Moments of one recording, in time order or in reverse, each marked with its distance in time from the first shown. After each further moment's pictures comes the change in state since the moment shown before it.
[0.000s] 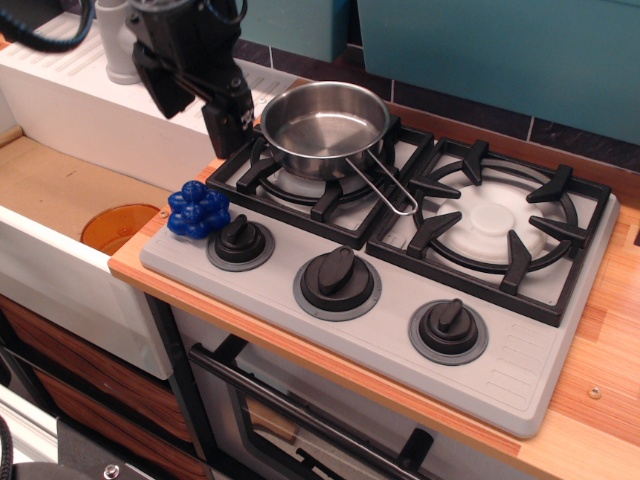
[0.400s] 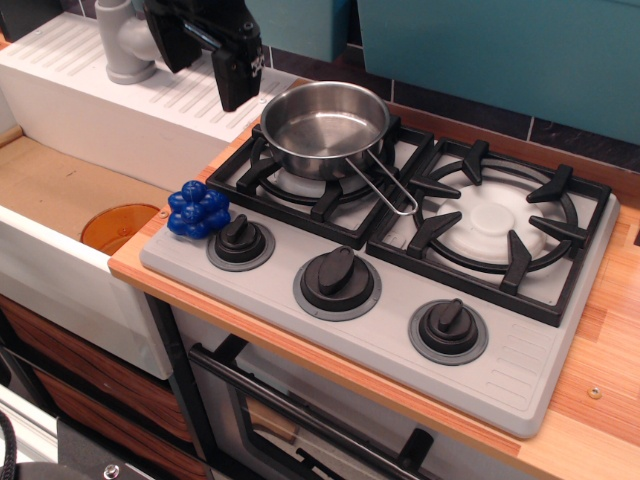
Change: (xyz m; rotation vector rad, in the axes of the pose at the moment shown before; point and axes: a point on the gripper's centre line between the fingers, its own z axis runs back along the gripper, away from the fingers) arm 0.024 0.011 0.014 0.009 0.044 -0.022
